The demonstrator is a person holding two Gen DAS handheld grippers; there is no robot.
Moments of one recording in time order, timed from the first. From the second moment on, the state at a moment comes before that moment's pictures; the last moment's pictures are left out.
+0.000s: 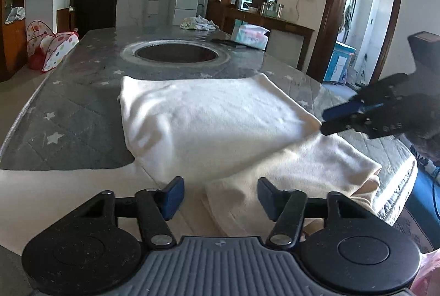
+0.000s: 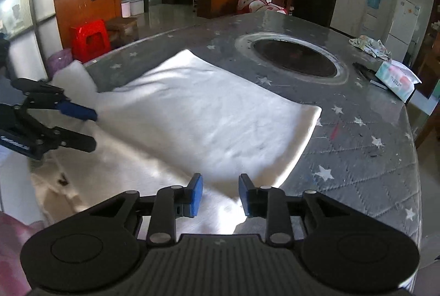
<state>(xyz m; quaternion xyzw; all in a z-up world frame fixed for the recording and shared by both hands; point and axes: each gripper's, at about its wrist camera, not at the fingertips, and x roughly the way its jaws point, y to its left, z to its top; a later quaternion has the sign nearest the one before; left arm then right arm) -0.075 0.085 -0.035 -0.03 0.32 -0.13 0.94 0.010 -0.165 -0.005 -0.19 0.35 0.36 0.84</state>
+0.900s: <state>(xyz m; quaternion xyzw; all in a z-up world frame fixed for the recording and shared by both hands) -0.069 0.083 -0.036 -0.01 0.31 -0.09 0.95 -0.016 -0.163 -0.018 -0.19 0.33 0.37 0.85</state>
